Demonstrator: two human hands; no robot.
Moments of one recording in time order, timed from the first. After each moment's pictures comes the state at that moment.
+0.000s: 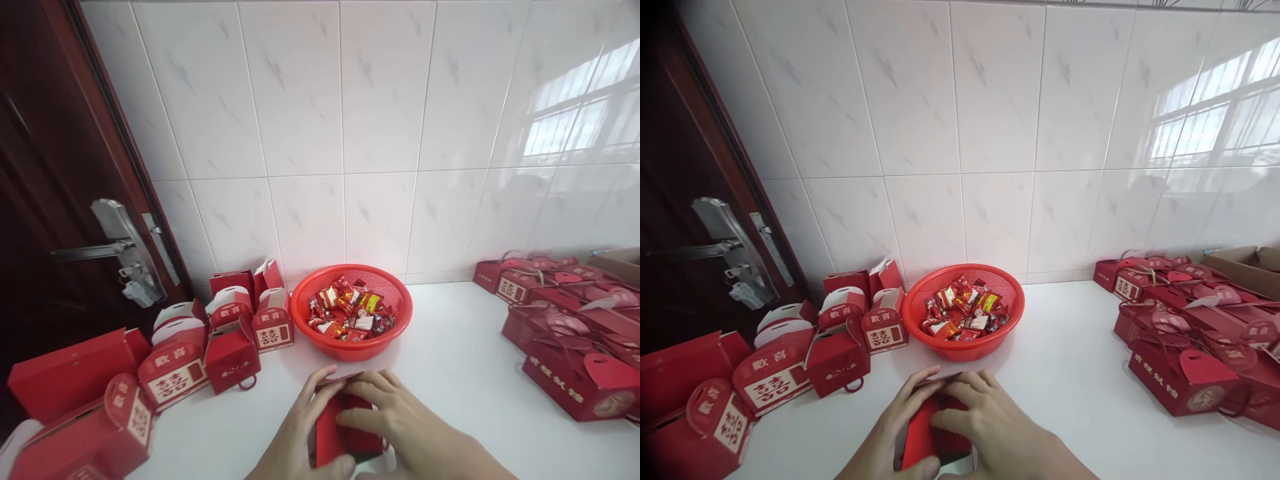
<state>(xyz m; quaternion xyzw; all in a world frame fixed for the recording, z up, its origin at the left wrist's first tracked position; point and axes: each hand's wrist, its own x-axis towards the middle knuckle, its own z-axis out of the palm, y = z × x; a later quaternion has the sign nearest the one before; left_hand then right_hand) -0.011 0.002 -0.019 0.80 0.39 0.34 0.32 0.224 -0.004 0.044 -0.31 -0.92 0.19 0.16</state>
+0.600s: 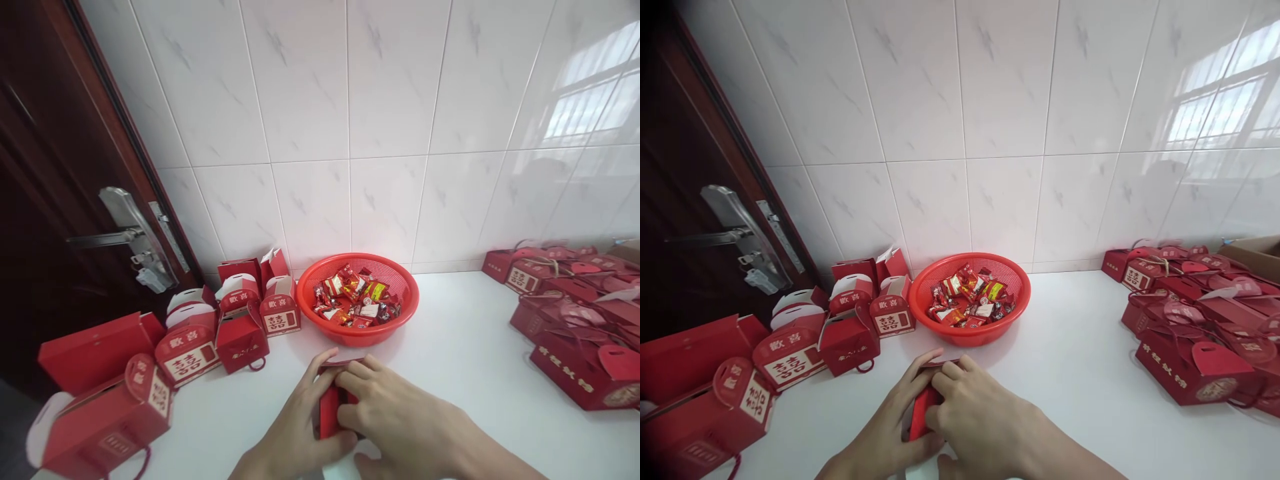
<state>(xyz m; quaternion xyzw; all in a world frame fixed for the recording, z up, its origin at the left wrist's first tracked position) -0.005 0.000 0.007 0.81 0.40 0.30 0.30 0.197 -0.009 0.073 -0.26 -0.96 0.08 0.10</state>
